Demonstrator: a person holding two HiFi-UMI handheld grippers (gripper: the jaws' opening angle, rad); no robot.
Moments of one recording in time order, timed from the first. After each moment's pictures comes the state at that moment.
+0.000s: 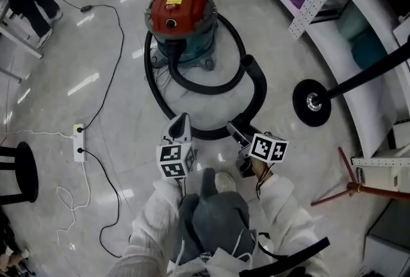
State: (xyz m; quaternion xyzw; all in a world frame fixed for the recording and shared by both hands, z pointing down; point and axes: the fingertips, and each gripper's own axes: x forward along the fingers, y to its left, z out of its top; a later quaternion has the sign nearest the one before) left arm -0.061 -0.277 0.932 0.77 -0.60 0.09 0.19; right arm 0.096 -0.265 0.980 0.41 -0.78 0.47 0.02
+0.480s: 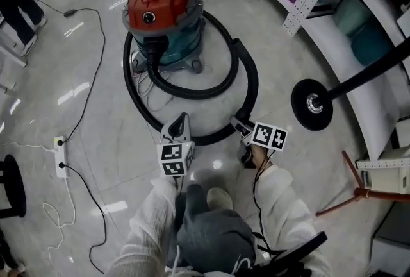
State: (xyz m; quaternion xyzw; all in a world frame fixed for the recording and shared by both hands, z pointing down) left arm -0.022 -0.333 1.055 0.80 -0.57 0.11 0.16; right arm 0.155 -0.336 1.120 0.45 -0.73 0.50 0.03
